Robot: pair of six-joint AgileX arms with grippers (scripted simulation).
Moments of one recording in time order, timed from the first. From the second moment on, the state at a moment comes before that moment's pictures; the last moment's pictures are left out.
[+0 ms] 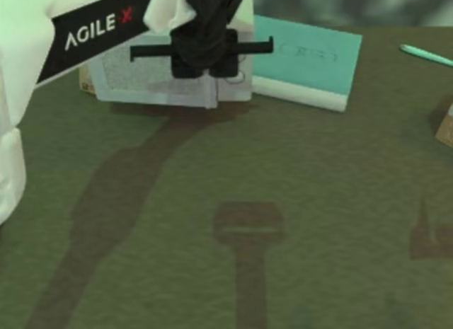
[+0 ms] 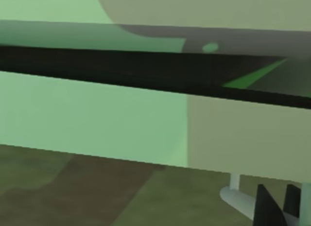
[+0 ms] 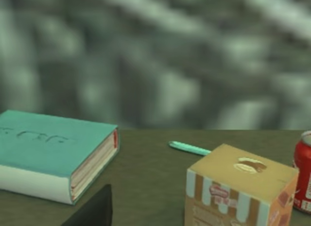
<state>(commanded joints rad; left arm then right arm) -0.57 2.18 1.90 -0.83 -0.28 -0.51 0.00 0.00 0.00 0.00 0.00 0.00</state>
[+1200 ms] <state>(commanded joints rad) -0.56 2.09 1.76 -0.76 -0.24 -0.42 0.00 0.00 0.00 0.00 0.00 0.00</state>
